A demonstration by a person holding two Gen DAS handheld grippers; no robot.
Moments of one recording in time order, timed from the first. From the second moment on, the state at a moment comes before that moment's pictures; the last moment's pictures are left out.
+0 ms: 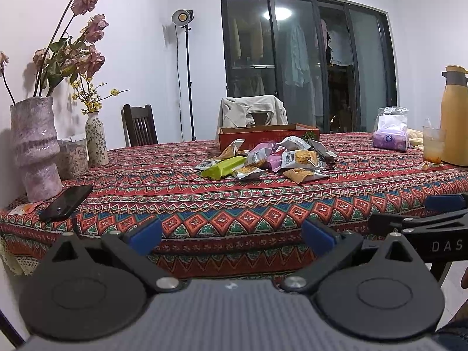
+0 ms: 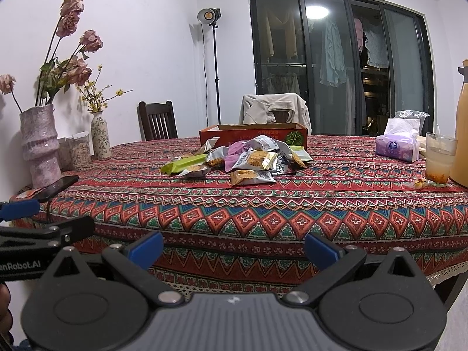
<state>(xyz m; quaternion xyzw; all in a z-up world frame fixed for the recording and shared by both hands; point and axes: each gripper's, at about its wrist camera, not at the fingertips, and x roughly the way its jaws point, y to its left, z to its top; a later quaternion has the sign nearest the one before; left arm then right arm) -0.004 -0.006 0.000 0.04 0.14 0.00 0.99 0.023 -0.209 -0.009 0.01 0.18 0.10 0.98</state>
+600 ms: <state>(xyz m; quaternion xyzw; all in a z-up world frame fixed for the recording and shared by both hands) 0.016 0.003 0.006 0.05 0.14 0.01 0.99 0.034 -0.214 -0.005 0.01 0.16 0.09 0.98</state>
